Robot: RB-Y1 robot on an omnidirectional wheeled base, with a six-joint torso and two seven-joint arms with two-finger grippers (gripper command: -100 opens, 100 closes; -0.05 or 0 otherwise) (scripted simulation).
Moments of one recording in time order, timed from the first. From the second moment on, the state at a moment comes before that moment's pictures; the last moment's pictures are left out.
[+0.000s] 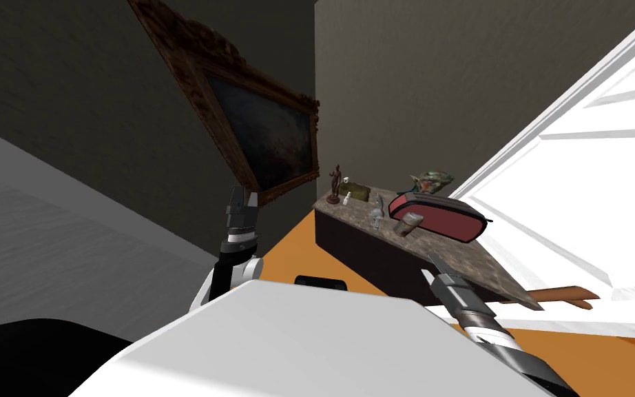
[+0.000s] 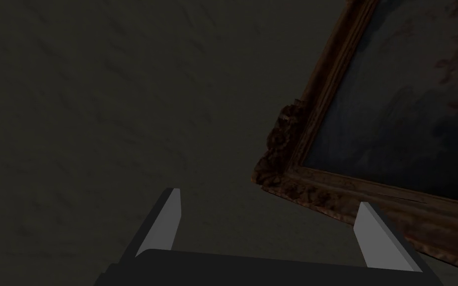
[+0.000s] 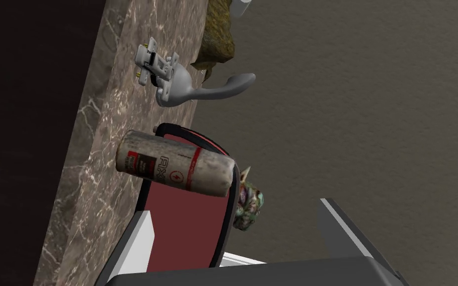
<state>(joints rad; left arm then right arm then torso) 0.51 0.04 0.06 -2.33 -0.03 -0.56 -0.17 1.15 -0.37 -0.23 -2.30 -0.03 -0.23 -0.24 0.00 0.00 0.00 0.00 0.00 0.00</state>
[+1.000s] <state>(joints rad) 0.51 0.04 0.06 -2.33 -0.03 -0.56 -0.17 1.41 -0.50 -0.31 -2.31 -0.03 -0.08 -0.31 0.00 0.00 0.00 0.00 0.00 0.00</state>
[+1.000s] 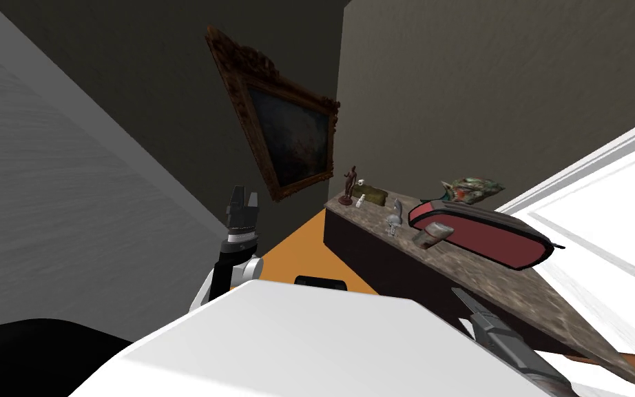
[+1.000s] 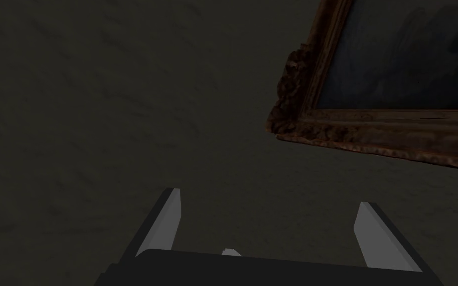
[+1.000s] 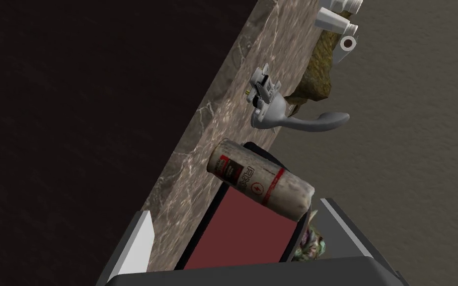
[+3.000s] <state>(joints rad) 0.51 0.04 0.06 -2.33 -0.03 -0.56 -0.17 1.99 -0.92 -0.39 -2.31 -0.05 0.23 -0.55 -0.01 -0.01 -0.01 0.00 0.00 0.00</state>
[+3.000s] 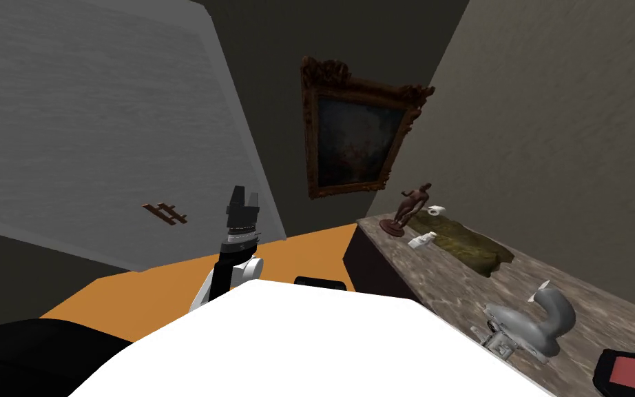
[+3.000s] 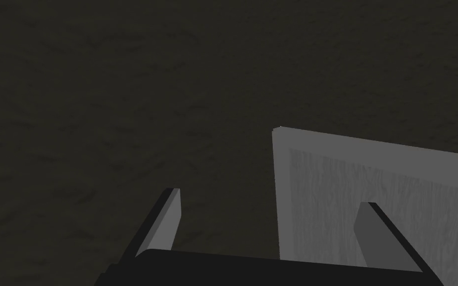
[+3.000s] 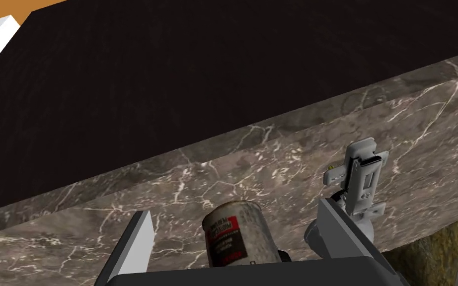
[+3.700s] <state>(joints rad) 0.51 0.04 0.06 -2.33 -0.03 -0.56 -0.17 2.04 -1.08 -0.32 -2.32 -0.05 0.32 -0.63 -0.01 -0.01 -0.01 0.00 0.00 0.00</state>
